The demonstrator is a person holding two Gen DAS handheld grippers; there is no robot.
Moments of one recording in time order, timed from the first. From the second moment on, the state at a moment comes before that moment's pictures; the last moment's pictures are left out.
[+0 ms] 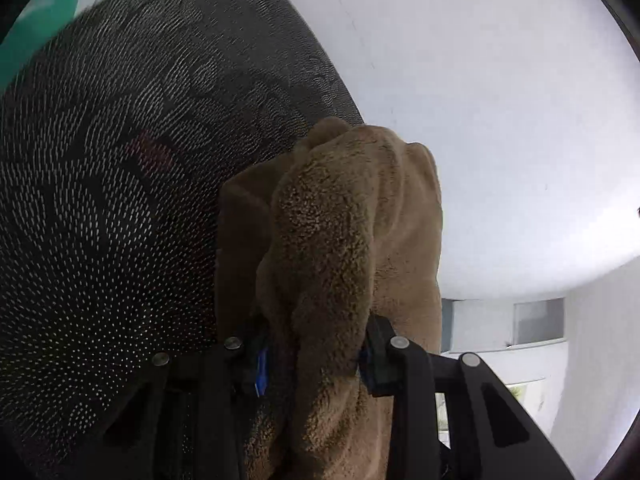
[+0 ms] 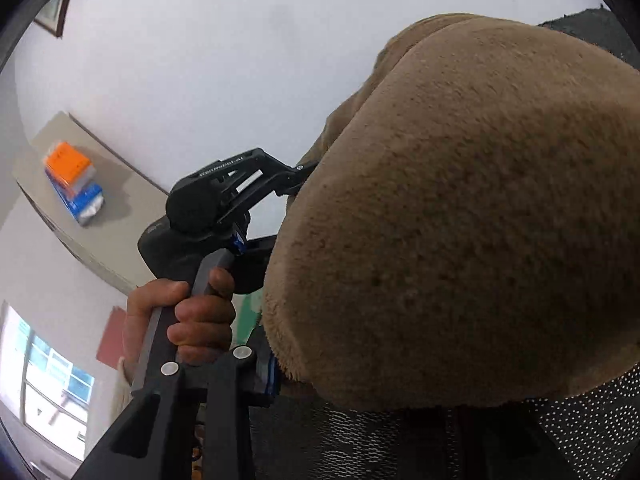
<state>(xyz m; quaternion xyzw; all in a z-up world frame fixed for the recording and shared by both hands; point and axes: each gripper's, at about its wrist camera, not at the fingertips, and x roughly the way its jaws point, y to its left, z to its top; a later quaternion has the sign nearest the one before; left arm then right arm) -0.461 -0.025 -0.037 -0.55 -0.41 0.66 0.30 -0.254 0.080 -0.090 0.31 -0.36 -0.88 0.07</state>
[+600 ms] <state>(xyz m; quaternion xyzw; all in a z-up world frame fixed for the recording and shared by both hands) -0.435 -0.032 0.063 -0.47 -0.33 0.76 0.30 -0.147 0.099 0.002 0.18 -0.12 -0.98 0.03</state>
